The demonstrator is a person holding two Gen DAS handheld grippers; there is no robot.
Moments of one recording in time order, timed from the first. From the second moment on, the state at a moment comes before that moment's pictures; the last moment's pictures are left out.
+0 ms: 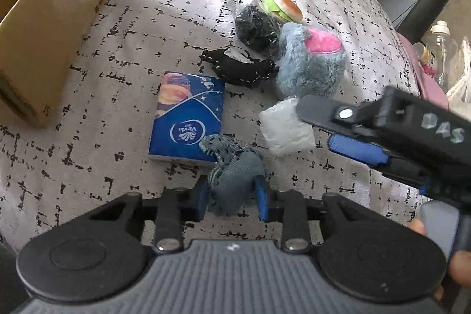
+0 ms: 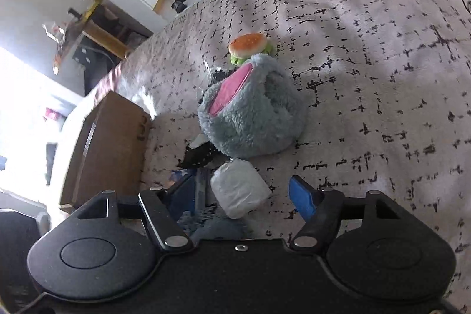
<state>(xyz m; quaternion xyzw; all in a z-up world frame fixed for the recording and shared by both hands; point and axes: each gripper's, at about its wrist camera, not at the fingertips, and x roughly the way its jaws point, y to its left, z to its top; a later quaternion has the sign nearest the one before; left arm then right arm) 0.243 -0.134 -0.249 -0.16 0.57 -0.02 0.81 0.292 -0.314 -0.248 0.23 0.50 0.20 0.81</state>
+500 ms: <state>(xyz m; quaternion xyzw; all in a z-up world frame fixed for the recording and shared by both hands) 0.225 -0.107 -0.215 -0.19 0.55 -0.04 0.82 0.287 -0.293 -0.254 0.17 0.52 0.21 0.81</state>
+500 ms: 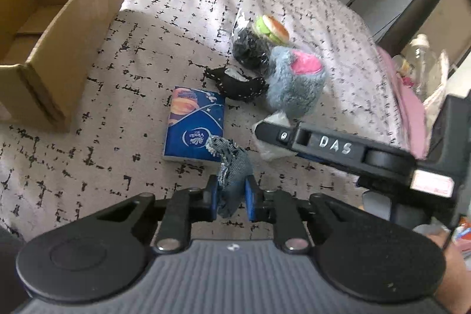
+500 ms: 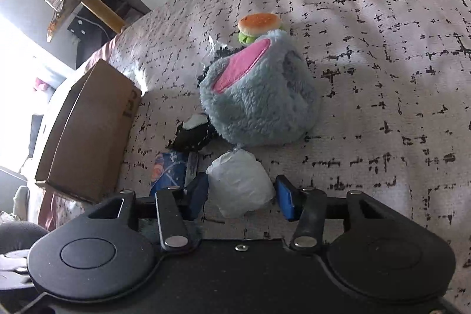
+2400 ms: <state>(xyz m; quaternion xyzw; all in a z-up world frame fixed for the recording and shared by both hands) 0.253 0.100 -0.139 -0.18 0.51 -0.01 0.84 0.295 -0.089 -0.128 0.09 0.51 0.23 0.82</state>
